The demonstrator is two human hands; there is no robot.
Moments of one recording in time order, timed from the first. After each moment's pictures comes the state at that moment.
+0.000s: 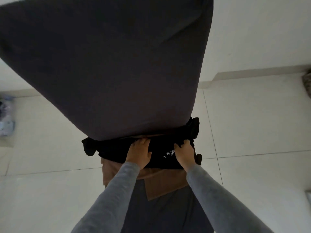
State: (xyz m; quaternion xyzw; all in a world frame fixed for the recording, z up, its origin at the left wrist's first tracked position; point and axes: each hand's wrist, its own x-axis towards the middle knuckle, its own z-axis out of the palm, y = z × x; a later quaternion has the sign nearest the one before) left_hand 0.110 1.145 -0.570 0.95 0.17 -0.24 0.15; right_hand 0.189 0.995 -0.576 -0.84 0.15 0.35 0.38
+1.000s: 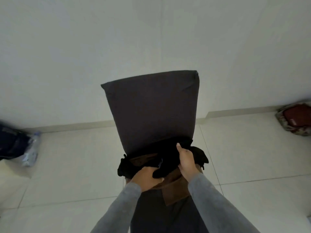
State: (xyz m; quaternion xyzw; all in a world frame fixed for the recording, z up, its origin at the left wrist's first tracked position) left_hand -0.001 1.161 -0.419 0.86 0.18 -0.25 0.40; right_hand 0.105 1.034 -0.400 -0.65 0.20 0.31 0.66
